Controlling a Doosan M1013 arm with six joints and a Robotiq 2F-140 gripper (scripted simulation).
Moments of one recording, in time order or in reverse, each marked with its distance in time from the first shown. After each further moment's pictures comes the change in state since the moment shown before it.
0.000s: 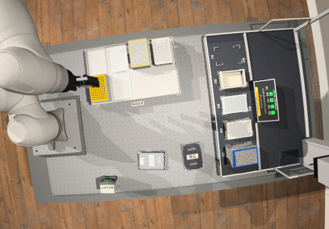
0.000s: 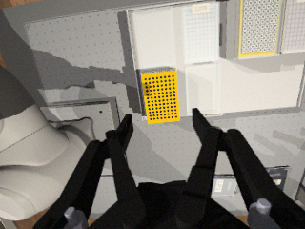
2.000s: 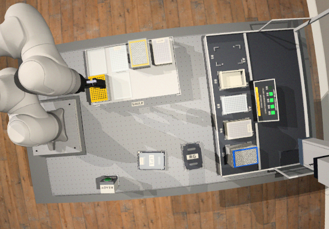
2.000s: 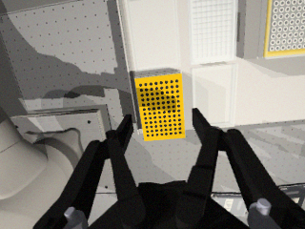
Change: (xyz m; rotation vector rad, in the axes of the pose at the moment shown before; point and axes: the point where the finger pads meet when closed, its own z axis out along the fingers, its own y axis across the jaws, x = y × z) arm 0.000 0.000 0.087 0.000 0.000 0.000
